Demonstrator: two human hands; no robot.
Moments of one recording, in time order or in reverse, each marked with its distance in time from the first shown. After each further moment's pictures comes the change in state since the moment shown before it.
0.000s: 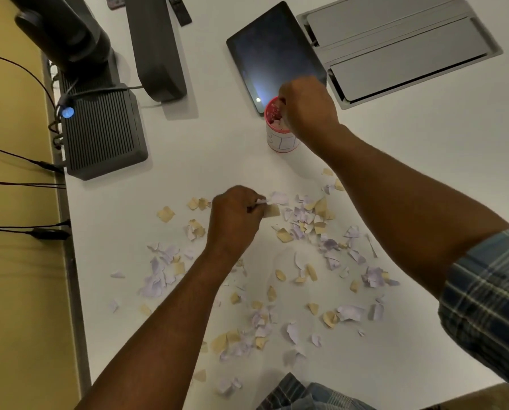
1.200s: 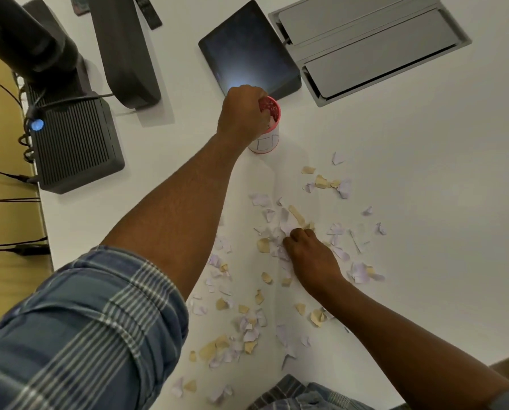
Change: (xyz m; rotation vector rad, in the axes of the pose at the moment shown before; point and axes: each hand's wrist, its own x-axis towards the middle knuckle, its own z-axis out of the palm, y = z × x) left_hand 0.179 0.050 0.051 0.380 -0.076 0.210; right_hand -0.228 0.035 0.122 -0.001 -0.195 -0.084
